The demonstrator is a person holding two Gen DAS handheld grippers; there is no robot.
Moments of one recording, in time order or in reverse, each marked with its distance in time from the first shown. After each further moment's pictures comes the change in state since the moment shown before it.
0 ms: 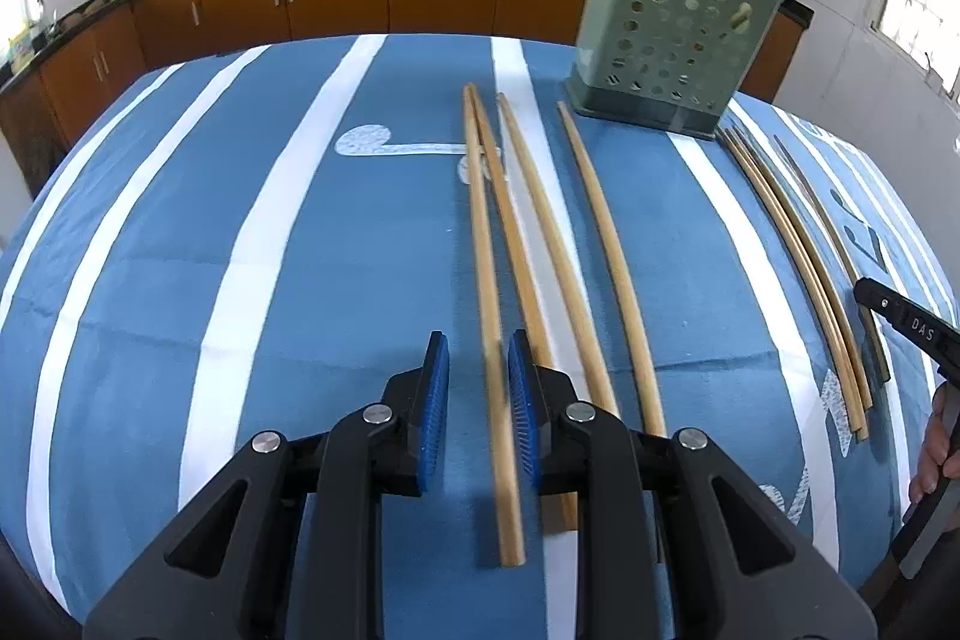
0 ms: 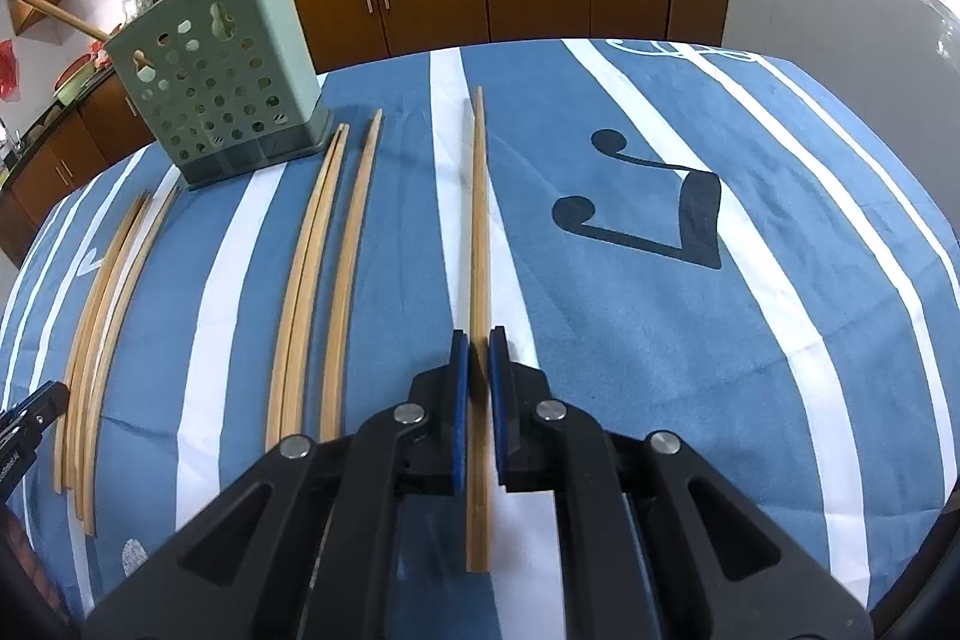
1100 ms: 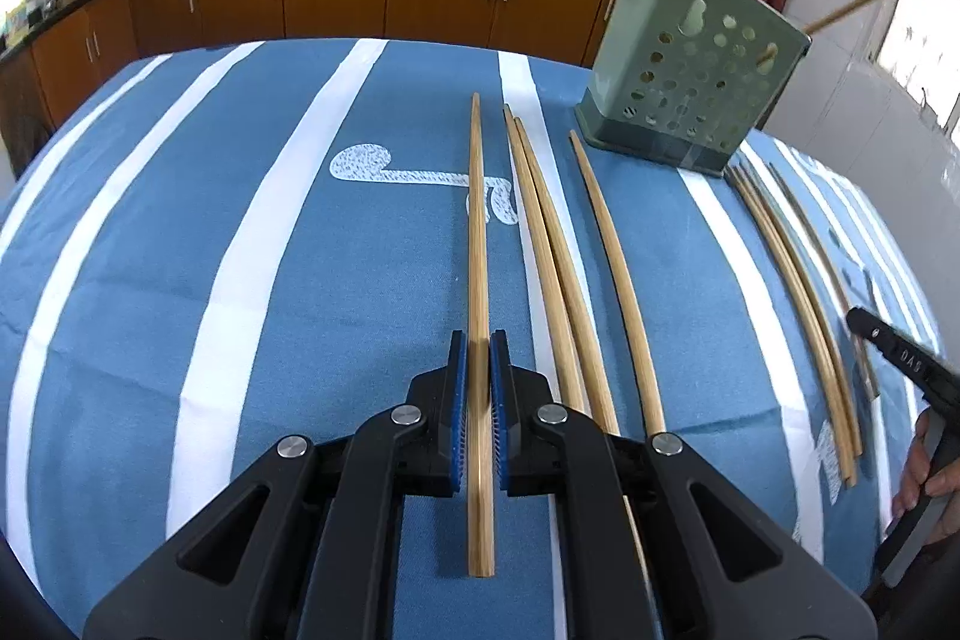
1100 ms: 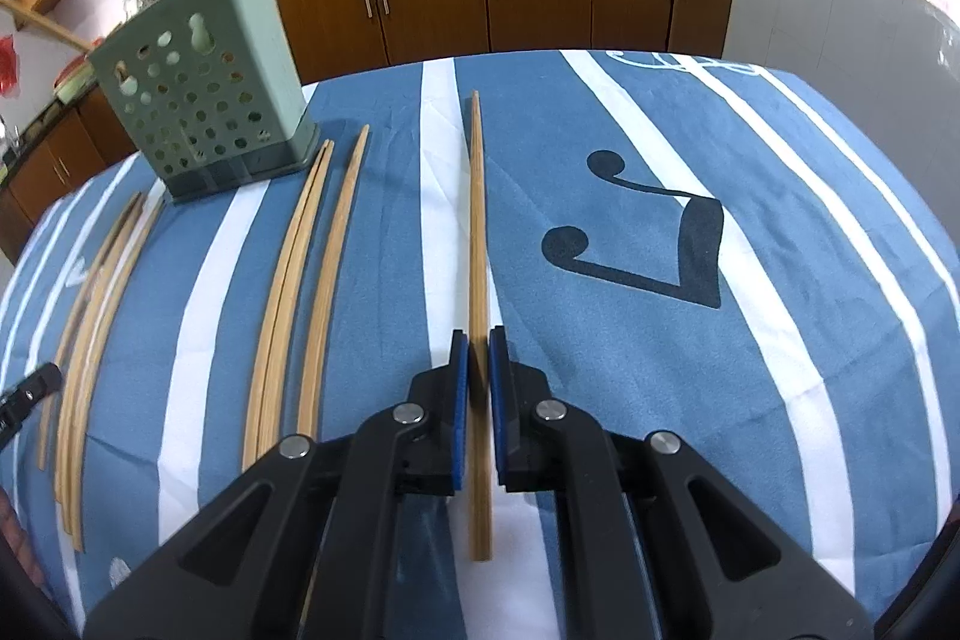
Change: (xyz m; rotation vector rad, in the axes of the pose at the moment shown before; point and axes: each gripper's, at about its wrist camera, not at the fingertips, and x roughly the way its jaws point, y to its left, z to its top) left arm 0.014 0.015 0.016 -0.050 -0.015 -0.047; right arm 0.010 -0.006 0.011 -0.024 -0.017 -0.019
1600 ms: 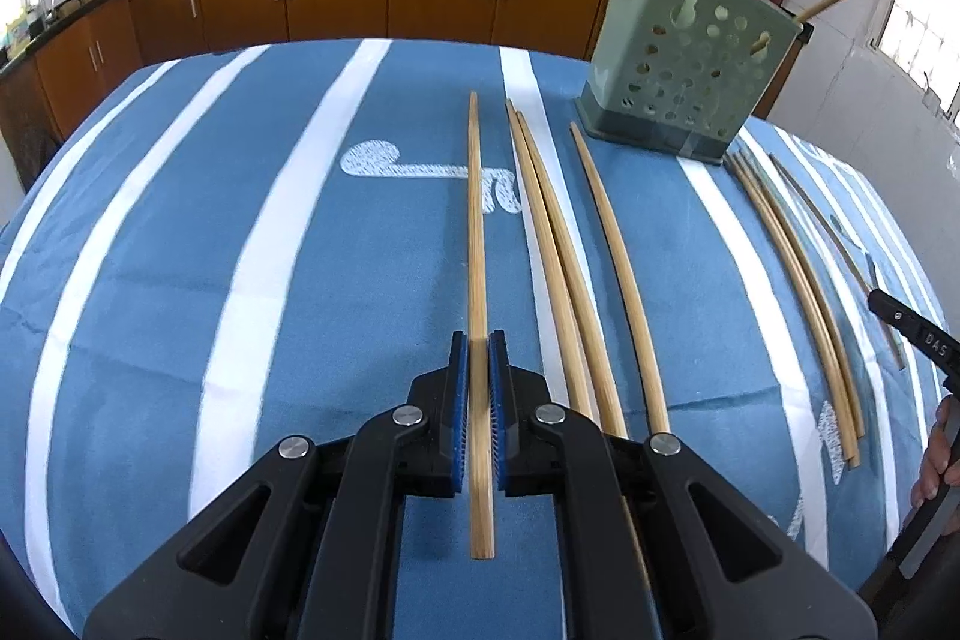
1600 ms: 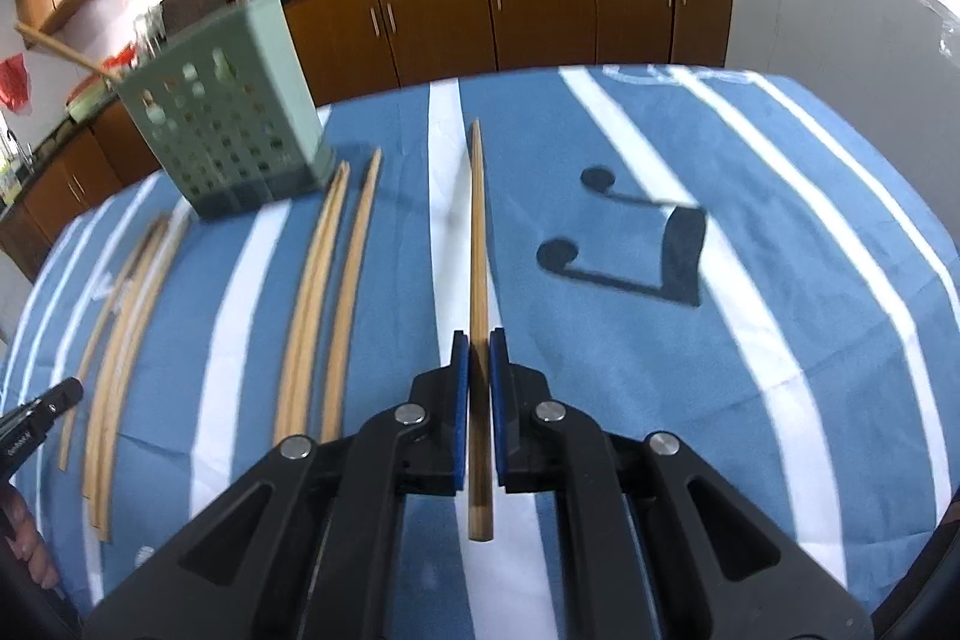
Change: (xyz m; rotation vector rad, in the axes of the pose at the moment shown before) left arm -0.013 0.001 -0.001 0.010 0.003 0.016; right arm -0.026 -0.007 0.001 0.035 -0.050 0.043
